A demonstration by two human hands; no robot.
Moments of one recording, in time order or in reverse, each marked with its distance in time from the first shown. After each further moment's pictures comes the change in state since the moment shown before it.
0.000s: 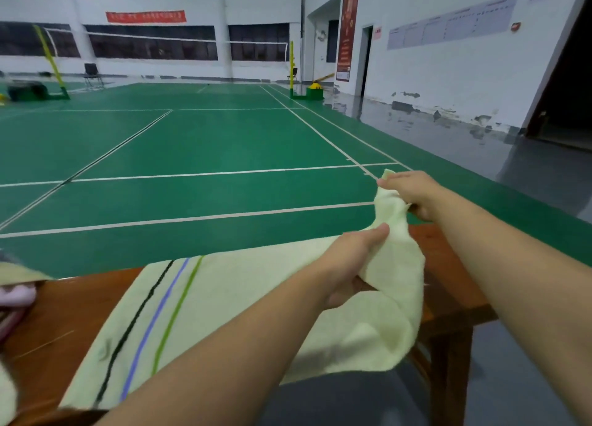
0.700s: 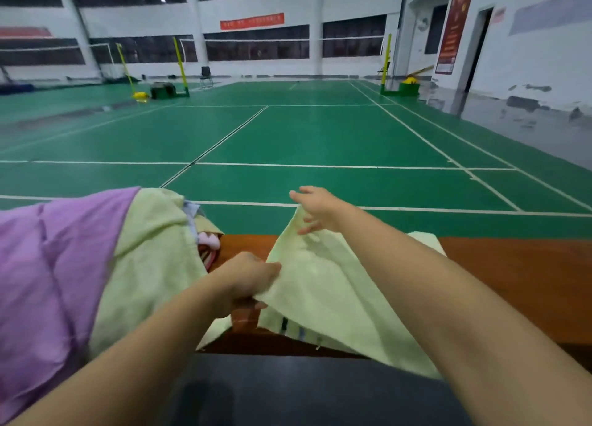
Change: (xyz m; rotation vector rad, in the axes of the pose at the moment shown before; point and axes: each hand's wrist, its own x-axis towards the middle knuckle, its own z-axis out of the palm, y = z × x) left_hand -0.225 -0.014 -0.273 0.508 0.759 -0.219; right_hand -0.133 -0.062 0.384 -0.093 -0.641 -0.021
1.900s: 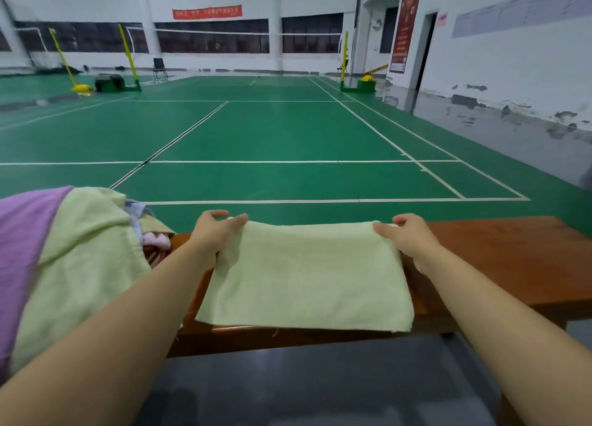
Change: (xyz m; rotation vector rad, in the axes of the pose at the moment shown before) left_hand 0.101 0.022 0.015 -0.330 0.268 0.181; right_hand -0.108 0.132 -0.173 -0.032 0.584 0.061
